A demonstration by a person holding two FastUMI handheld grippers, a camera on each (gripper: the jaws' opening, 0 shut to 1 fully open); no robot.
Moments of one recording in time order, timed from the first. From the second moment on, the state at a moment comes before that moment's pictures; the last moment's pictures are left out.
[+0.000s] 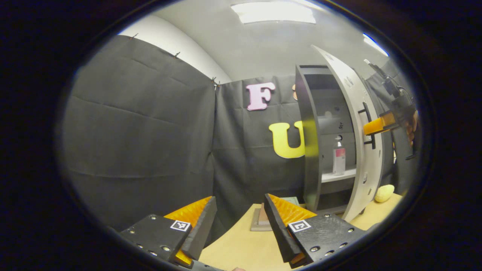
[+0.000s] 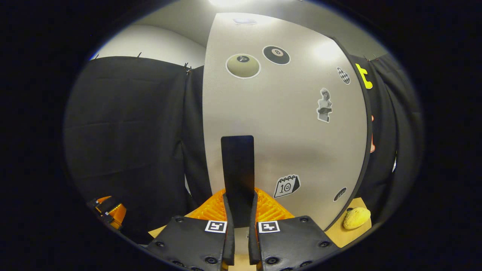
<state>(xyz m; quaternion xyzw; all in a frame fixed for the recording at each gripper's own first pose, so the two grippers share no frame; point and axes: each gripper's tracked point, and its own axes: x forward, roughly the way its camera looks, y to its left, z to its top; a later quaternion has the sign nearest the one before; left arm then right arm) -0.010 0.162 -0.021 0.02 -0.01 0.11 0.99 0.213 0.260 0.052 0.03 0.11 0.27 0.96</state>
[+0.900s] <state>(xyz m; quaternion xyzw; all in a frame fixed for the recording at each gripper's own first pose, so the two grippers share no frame) 0.052 -0.078 -0.017 0.01 0.00 -0.03 1.00 0.202 0.221 0.049 0.04 0.12 0.37 0.92</state>
